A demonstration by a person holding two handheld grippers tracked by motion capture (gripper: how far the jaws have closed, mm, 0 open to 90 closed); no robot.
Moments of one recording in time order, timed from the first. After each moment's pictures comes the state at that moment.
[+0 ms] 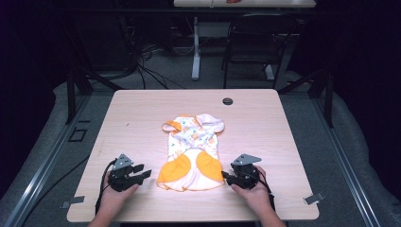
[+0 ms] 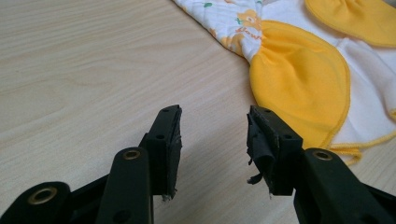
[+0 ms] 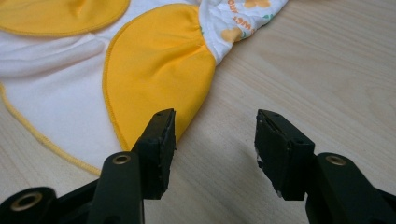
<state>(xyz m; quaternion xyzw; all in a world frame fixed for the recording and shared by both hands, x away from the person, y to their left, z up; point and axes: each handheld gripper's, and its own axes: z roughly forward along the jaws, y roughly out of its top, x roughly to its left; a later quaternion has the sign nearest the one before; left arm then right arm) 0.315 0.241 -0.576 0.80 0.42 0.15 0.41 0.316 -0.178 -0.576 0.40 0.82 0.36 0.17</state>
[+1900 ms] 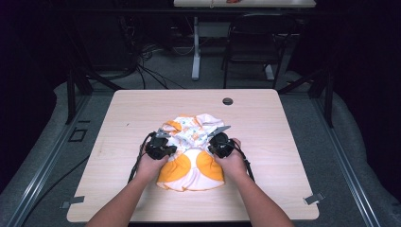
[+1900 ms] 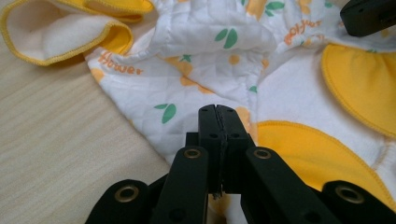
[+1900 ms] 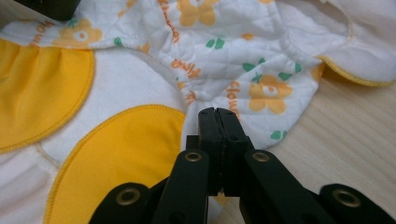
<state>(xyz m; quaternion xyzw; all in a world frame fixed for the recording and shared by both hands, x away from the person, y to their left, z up) 0.415 0.144 -0.569 0.84 0.40 0.12 0.35 0.414 -0.112 -0.559 0.39 0.86 0.30 0.14</state>
